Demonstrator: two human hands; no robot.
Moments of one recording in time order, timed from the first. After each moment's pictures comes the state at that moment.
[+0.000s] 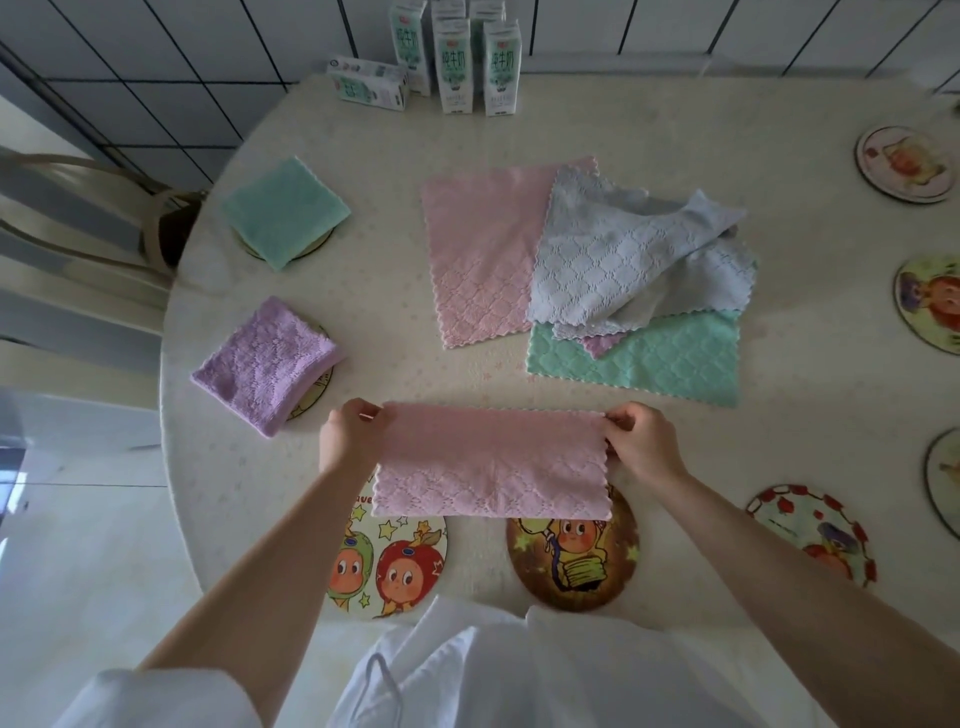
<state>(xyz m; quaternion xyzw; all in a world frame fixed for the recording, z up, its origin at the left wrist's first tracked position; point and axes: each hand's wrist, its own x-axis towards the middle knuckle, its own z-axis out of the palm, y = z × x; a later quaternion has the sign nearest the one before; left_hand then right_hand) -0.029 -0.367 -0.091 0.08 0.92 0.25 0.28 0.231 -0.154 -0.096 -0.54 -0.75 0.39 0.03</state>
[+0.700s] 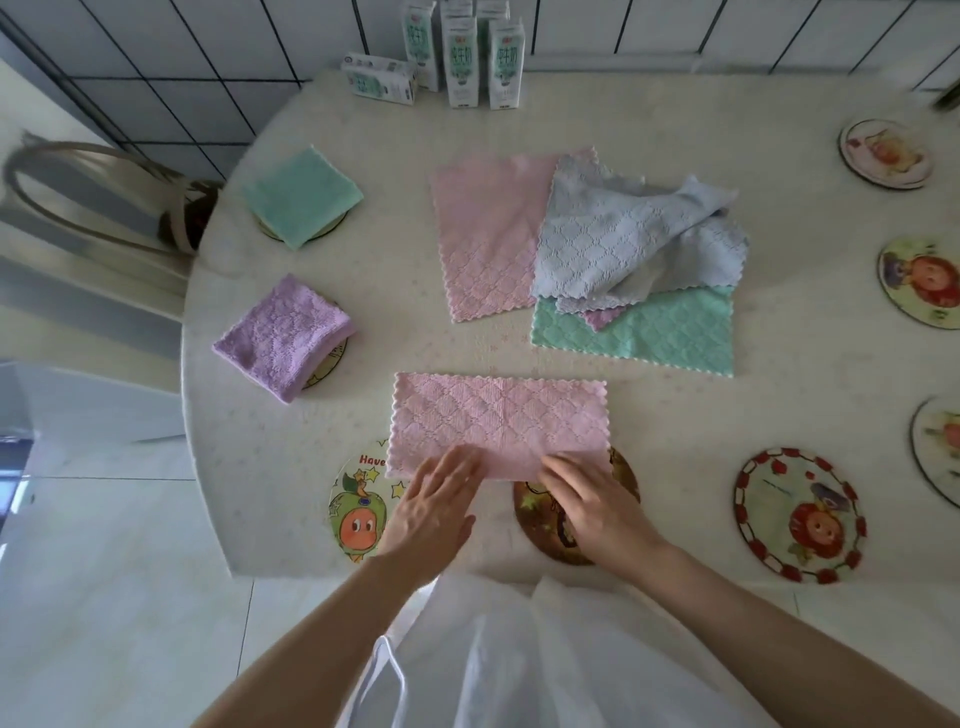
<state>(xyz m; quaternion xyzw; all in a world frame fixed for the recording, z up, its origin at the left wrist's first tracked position) 0.096 -0.451 -0.124 0.62 0.77 0.07 0.13 0.283 -0.269 -0.098 -0.15 -0.98 0.15 -0.03</state>
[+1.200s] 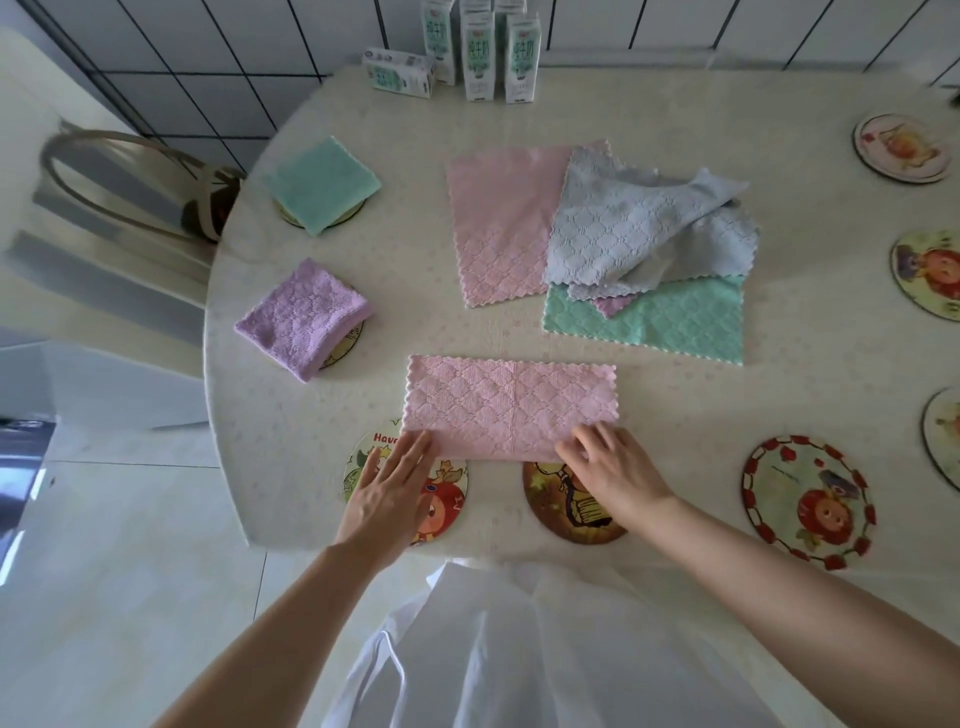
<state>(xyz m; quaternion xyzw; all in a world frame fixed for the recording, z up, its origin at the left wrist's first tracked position) 0.066 -0.496 -0.112 0.54 0.83 0.04 0.15 0.268 -0.253 -0.077 -0.13 -0.98 -0.01 -0.16</state>
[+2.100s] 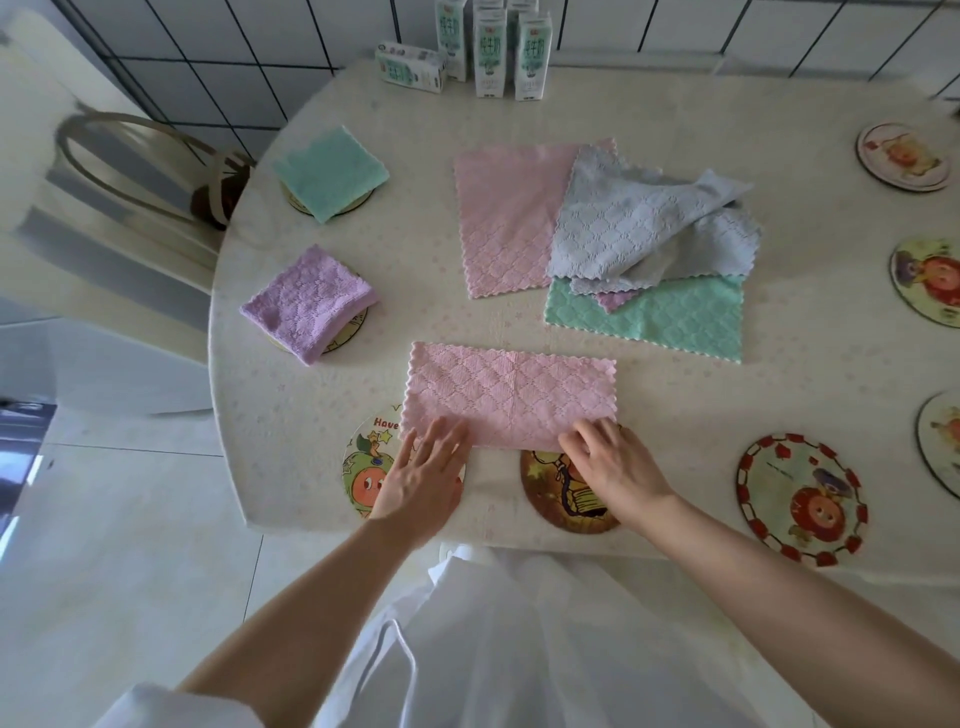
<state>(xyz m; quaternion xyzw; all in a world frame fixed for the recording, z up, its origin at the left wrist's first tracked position) 0.095 -0.465 -0.106 0.59 0.80 -0.01 0.09 0.275 -0.257 -0.074 -0.15 -0.98 -0.01 -0.14</state>
